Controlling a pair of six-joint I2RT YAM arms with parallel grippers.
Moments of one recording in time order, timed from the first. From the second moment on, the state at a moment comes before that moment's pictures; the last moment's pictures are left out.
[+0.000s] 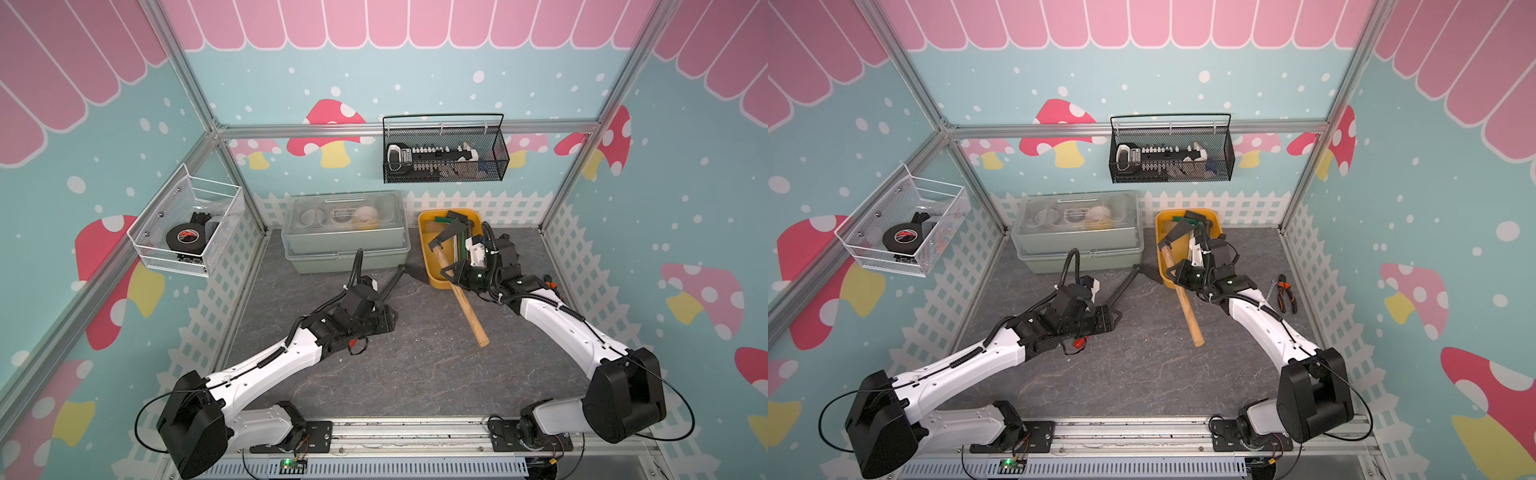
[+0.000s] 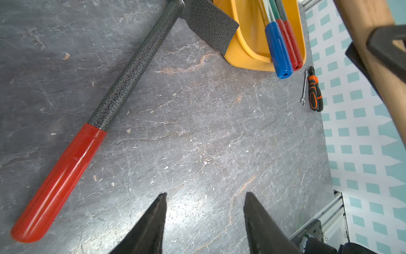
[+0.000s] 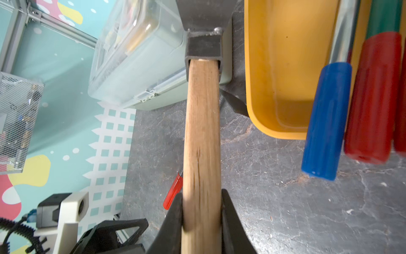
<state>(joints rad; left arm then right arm) -0.73 1.22 0.86 -0.39 0.02 -0.77 0.32 1.43 1.10 -0.29 -0.41 0.68</state>
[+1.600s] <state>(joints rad) -0.72 1.06 0.80 -0.51 -0.03 -0.77 0.19 2.17 1.65 -0.20 -0.52 0.85</state>
